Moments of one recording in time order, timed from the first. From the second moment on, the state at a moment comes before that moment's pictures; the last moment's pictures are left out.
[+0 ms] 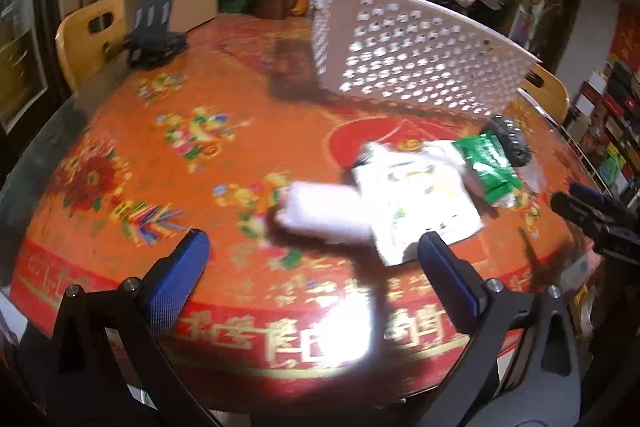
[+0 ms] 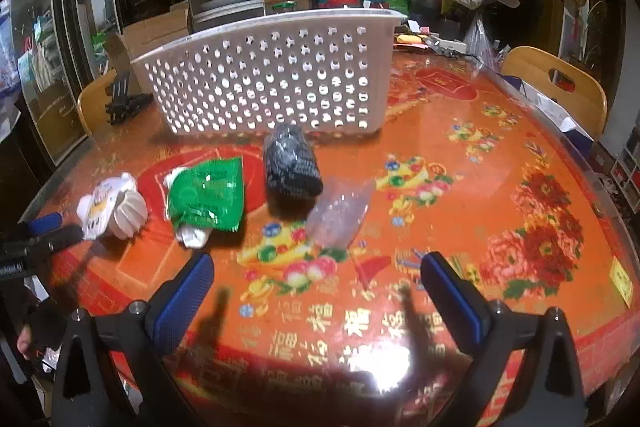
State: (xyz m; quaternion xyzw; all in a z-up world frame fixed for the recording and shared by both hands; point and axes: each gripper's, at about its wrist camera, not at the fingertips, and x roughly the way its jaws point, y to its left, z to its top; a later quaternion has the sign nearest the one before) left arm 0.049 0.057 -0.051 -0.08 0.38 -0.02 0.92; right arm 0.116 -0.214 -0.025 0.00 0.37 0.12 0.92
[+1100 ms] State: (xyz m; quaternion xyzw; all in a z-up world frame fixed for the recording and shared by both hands) left arm 0.031 0.037 -0.036 -0.03 0.34 -0.04 0.94; right arm 0.175 -0.179 -0.023 -0.05 0.39 0.15 0.91
